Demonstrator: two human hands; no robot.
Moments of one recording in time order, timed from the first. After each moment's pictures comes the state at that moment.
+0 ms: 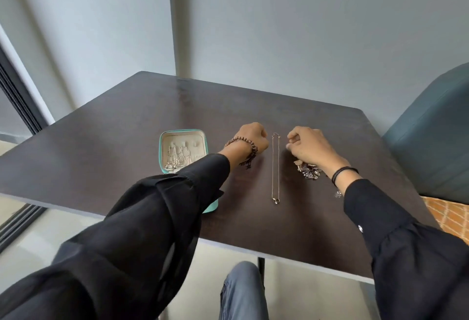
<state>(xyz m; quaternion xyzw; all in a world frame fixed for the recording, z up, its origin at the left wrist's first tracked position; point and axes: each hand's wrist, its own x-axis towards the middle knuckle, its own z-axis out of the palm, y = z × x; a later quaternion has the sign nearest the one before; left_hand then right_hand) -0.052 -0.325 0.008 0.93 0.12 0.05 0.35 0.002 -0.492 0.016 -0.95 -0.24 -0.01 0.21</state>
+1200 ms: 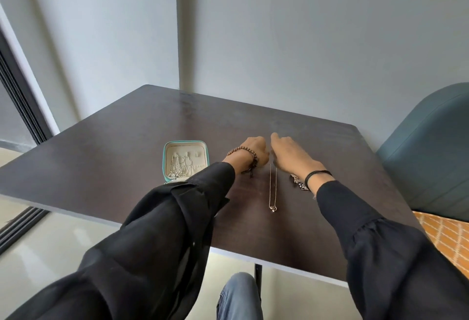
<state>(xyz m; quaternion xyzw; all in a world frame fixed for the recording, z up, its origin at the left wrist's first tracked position) -0.070 -0.337 0.031 0.95 0.09 0.00 0.29 -0.027 -0.452 0.038 -0.94 -0.33 -0.02 0.02</state>
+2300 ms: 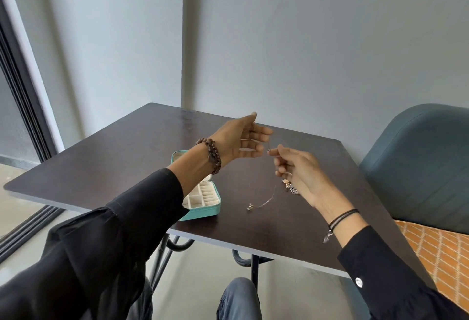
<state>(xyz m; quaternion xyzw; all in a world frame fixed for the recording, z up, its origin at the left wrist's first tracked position) -0.181 -0.320 0.119 0.63 0.03 -0.01 0.78 -0.113 -0.501 0.066 -0.67 -0.18 0.16 0.70</state>
